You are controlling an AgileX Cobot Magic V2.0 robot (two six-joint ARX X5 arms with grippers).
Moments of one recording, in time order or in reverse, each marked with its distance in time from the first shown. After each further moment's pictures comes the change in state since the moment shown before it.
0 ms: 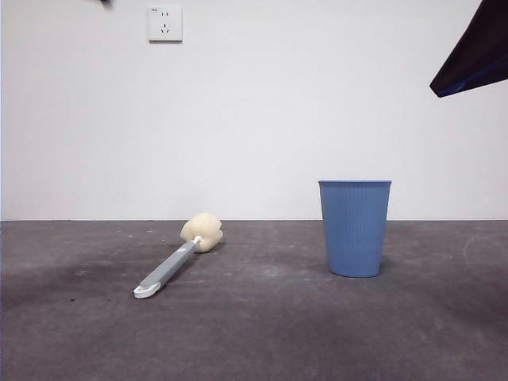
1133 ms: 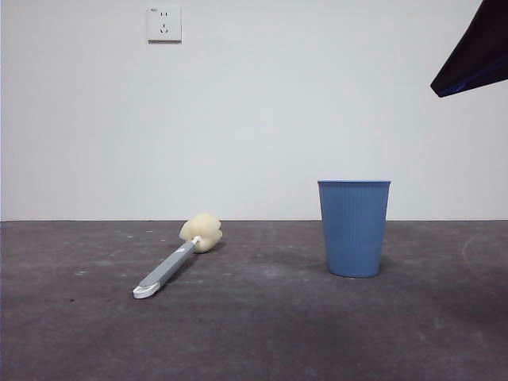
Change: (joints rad) left arm 0.443 -0.837 -0.840 0.082 -0.007 -0.033; right arm 0.000 0.000 0.000 0.000 0.000 0.000
